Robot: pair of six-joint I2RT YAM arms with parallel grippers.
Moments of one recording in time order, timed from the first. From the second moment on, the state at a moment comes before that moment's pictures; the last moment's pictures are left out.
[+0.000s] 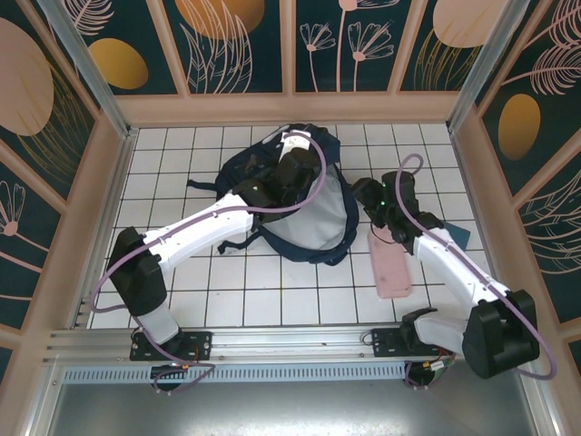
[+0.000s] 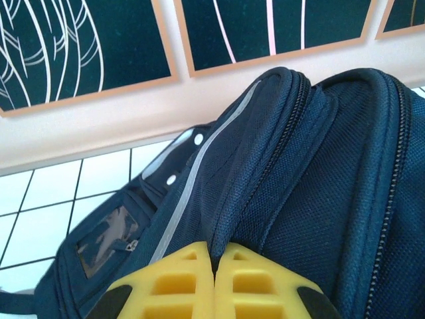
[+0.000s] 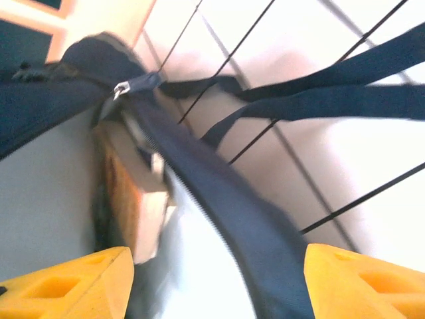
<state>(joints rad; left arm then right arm) -0.90 1.70 1.48 -0.29 -0.70 -0.27 0.32 1.16 0.76 -0.25 -0.05 1.07</state>
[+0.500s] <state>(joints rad) -0.88 1.62 1.34 -0.28 -0.70 -0.38 0.26 1.62 0.83 -0.05 -0.40 0.91</state>
